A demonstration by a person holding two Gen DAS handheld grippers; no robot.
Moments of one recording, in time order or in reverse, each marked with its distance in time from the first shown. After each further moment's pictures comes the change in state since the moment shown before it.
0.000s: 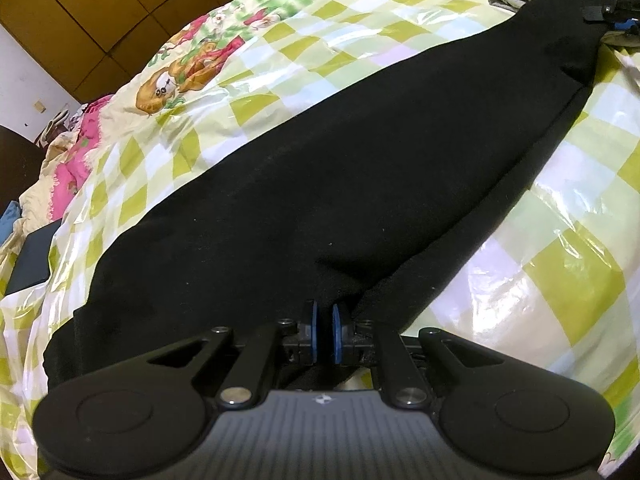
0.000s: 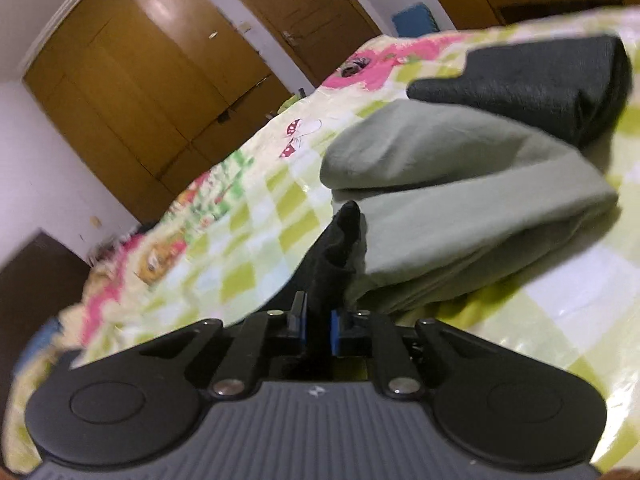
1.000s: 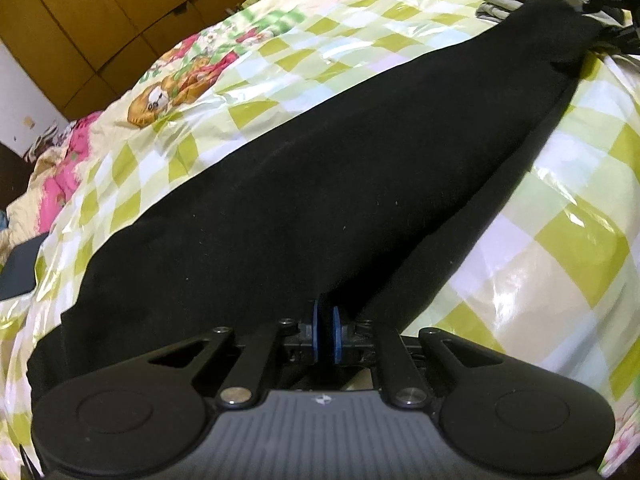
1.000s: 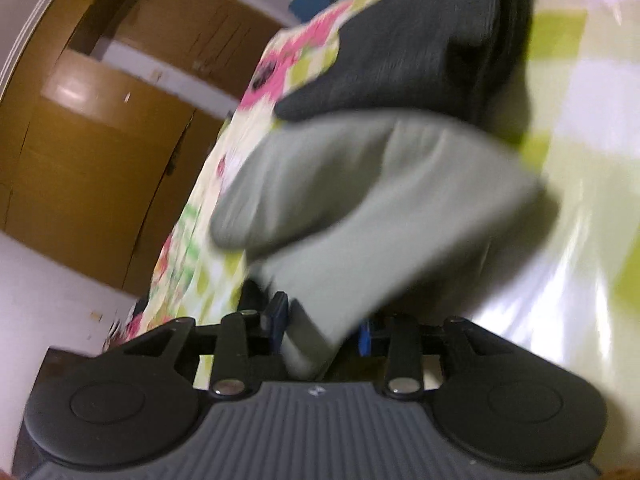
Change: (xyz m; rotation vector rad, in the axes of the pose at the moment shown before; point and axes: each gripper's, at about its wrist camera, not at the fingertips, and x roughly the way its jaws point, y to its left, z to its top) left arm 0.004 0.014 -0.022 0.002 -0.085 -0.053; right arm 0.010 -0.114 0.045 0.481 -0.035 -0.034
